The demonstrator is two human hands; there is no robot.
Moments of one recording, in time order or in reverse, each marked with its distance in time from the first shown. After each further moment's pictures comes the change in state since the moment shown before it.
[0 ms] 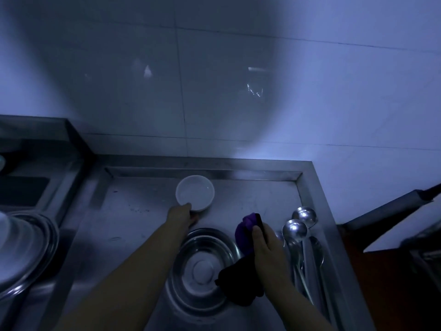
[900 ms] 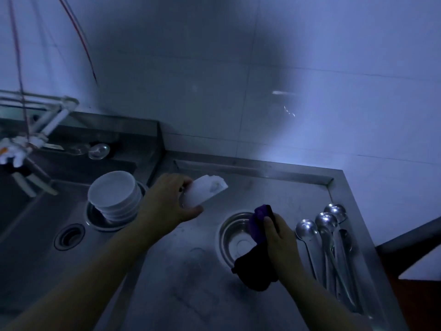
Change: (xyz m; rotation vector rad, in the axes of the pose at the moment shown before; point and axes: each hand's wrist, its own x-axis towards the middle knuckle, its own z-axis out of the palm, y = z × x) left_hand -0.219 0.054 -0.211 1.121 0.156 1.212; right_hand -0.118 -0.045 0.043 0.009 -0.142 -0.175
